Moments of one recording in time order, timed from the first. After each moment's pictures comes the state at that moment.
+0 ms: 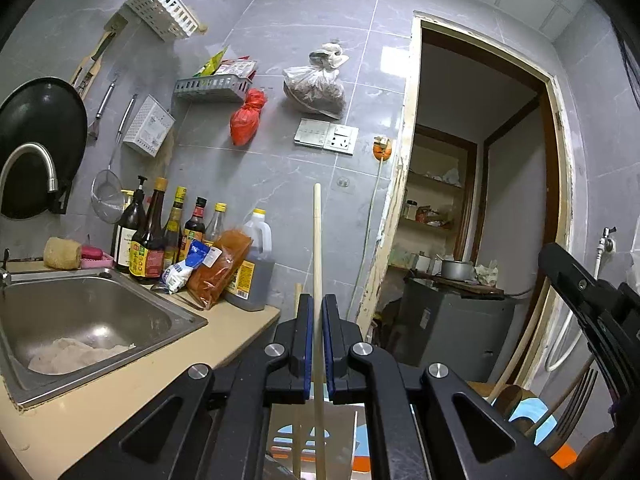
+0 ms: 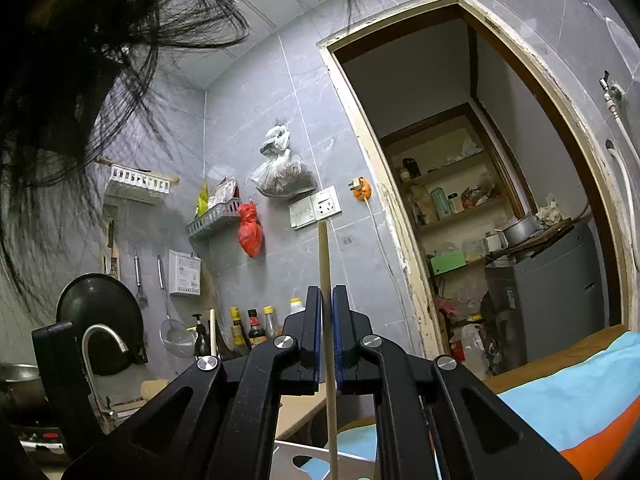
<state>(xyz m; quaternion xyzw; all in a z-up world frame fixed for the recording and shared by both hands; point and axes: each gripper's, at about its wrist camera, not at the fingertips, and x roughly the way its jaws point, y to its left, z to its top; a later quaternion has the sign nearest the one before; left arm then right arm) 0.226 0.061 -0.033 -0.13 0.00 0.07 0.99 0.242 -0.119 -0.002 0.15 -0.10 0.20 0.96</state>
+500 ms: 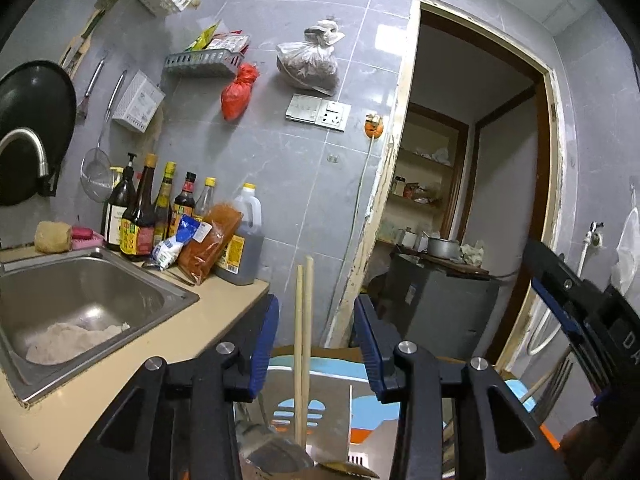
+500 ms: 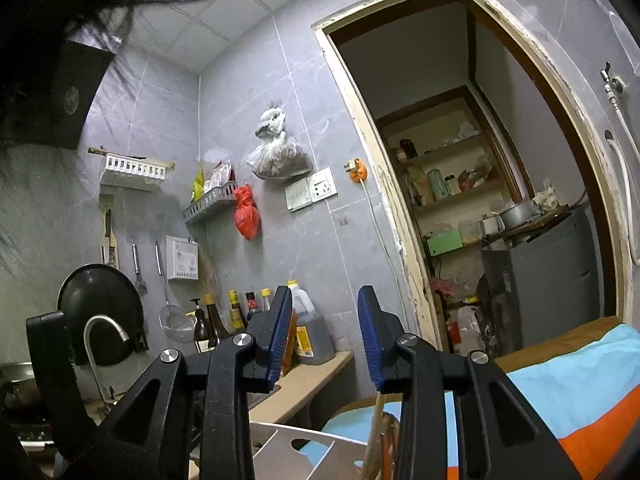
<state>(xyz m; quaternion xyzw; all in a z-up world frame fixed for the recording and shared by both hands) 0.217 0.071 -0.028 -0.14 0.05 0.03 0.99 0.242 -0.125 0.005 0.15 -0.05 0.20 0.97</state>
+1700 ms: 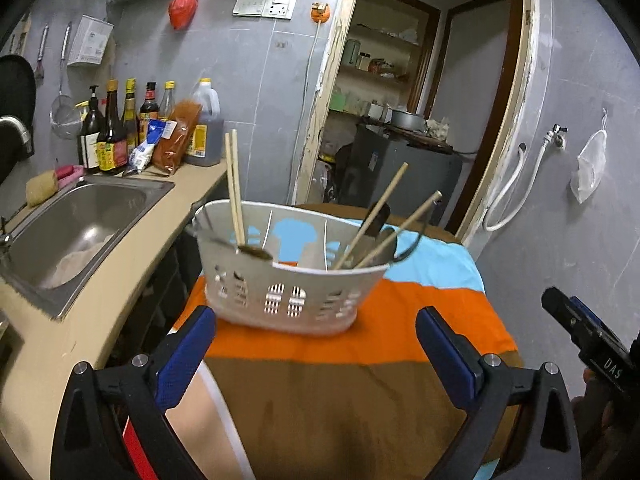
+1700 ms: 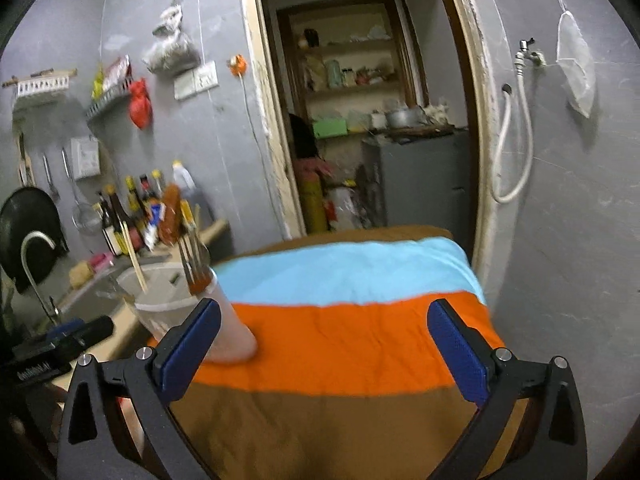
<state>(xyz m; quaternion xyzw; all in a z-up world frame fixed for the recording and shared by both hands) 0.131 0.018 -0.007 -0.10 0.29 -0.04 0.95 0.144 -0.255 0.008 0.08 0.22 0.01 0.97</state>
